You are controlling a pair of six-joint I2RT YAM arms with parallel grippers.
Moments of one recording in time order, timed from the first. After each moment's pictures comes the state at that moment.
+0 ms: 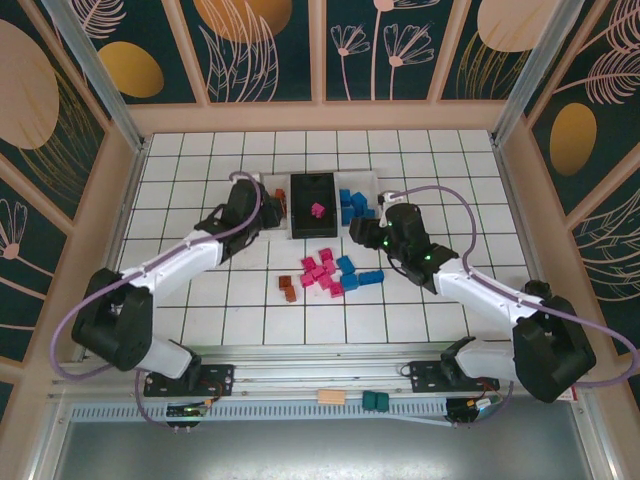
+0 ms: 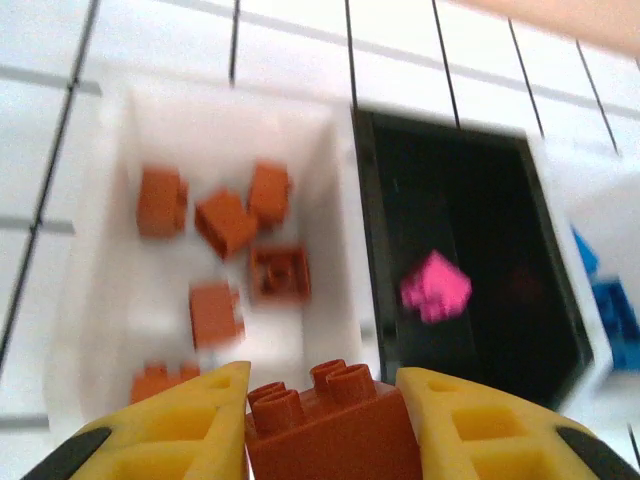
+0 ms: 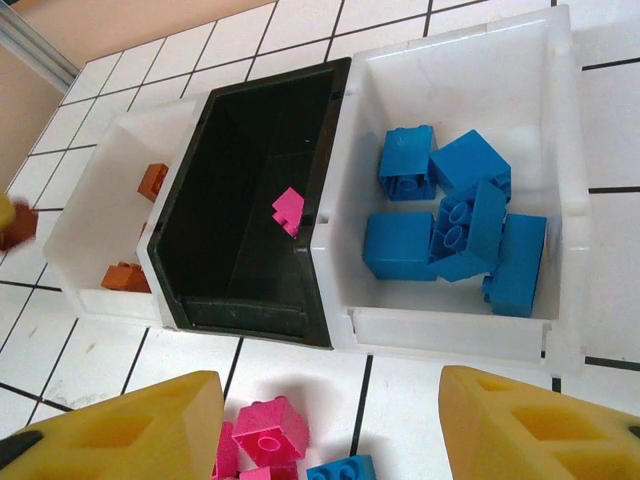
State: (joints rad) left arm -0.49 1.51 0.98 -0.13 -0.16 -0.56; right arm 0.60 1.23 0.68 0.04 0.03 0.49
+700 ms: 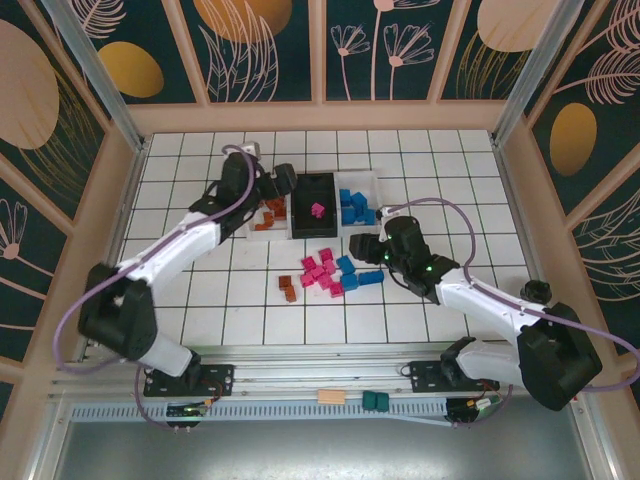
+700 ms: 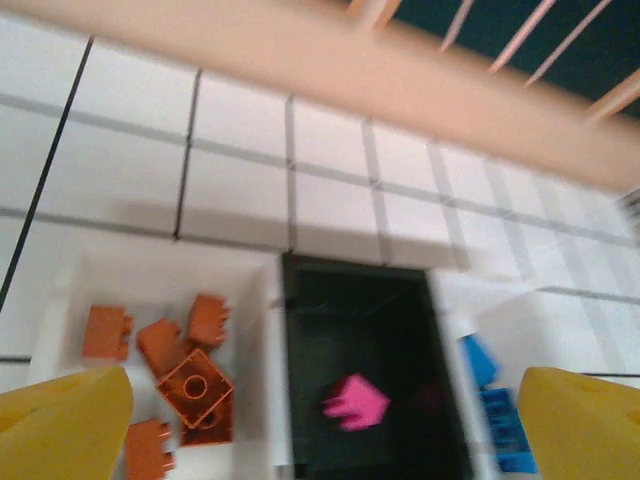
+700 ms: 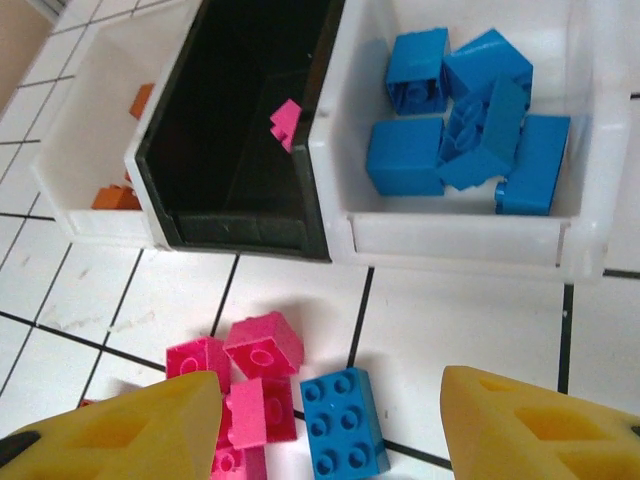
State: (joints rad) left arm -0.45 1.47 1.10 -0.08 -0.07 -0.59; right arm 0.64 1.18 0.59 0.00 0.00 0.50
